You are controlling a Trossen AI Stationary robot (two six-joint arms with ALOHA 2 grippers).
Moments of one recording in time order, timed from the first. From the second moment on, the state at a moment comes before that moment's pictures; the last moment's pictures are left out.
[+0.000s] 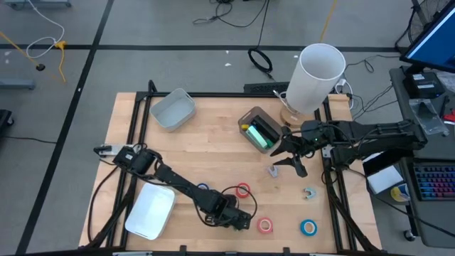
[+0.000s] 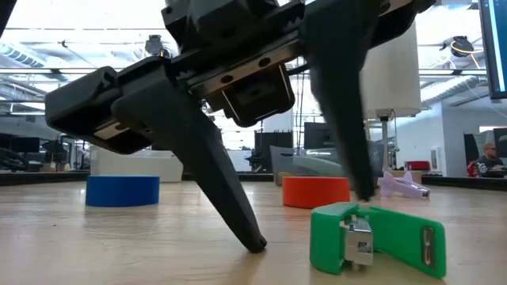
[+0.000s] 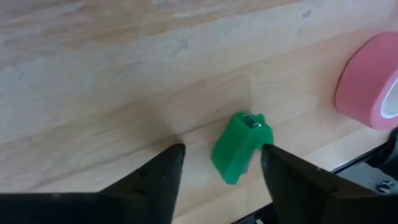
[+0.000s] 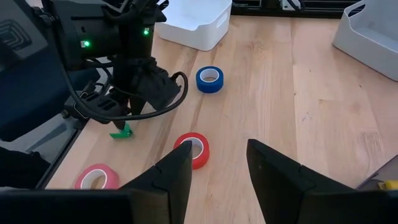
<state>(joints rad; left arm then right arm) -0.46 2.28 1.73 -0.60 0.11 -1.84 0.05 0.93 0.88 -0.49 -0.21 -0.01</state>
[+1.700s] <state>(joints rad) -0.46 2.18 1.73 -0.79 -0.04 -1.81 0.05 0.93 0.87 -0.50 -0.21 -0.02</state>
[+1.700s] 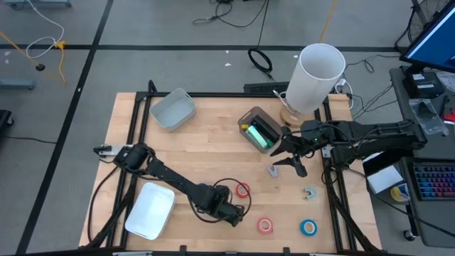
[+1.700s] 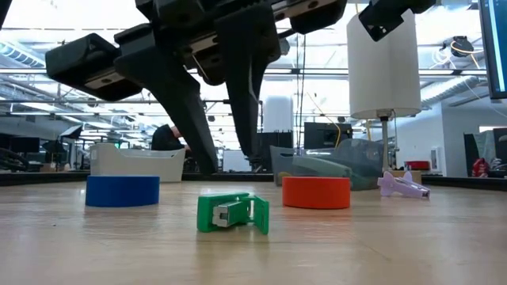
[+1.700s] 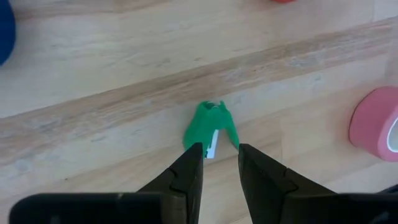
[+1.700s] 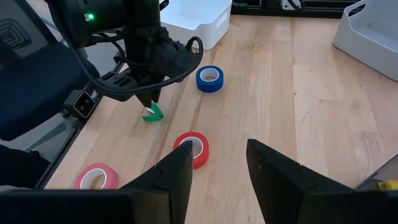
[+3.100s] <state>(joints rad) -0.41 2.25 1.73 -0.74 0.08 -1.70 0.05 0.93 0.88 -0.45 -0.21 -0.01</state>
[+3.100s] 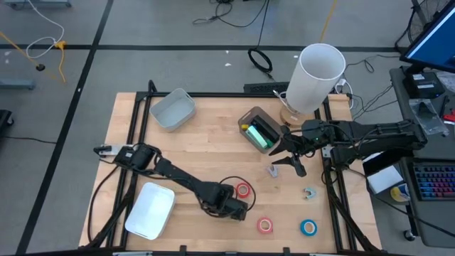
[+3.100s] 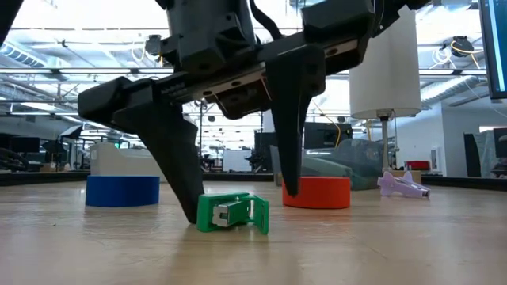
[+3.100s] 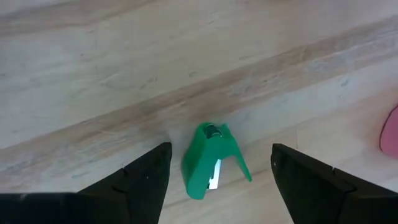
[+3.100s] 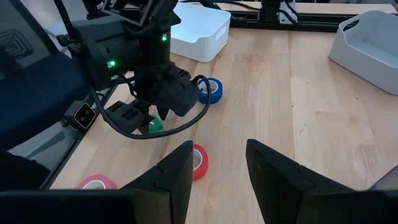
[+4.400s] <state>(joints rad) -0.44 2.23 1.72 -0.72 0.04 -1.55 0.05 0.93 0.88 -0.45 -0.19 -0.02</state>
